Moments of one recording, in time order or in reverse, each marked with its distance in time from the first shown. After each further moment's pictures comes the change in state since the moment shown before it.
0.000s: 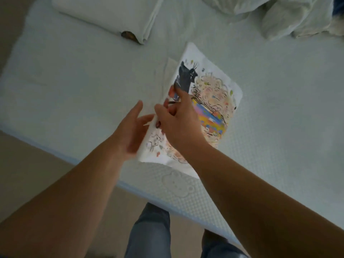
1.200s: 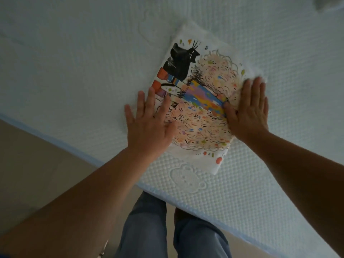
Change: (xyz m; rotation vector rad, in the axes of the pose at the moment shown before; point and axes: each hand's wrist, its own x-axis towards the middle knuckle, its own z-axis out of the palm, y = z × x) left_hand 0.054 -0.060 -0.047 1.832 0.671 0.606; right_hand 0.065 0.142 -0.065 -0.998 0.082 -0.084
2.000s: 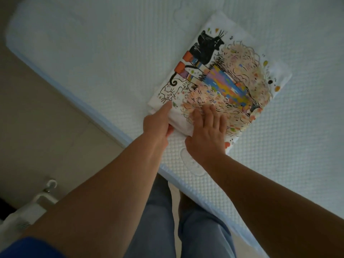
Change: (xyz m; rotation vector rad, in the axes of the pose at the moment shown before) left_hand -0.044 0.015 -0.014 -1.714 0.064 -1.167; right_hand -0.099 -0.092 0.051 -0.175 -0.058 -0.314
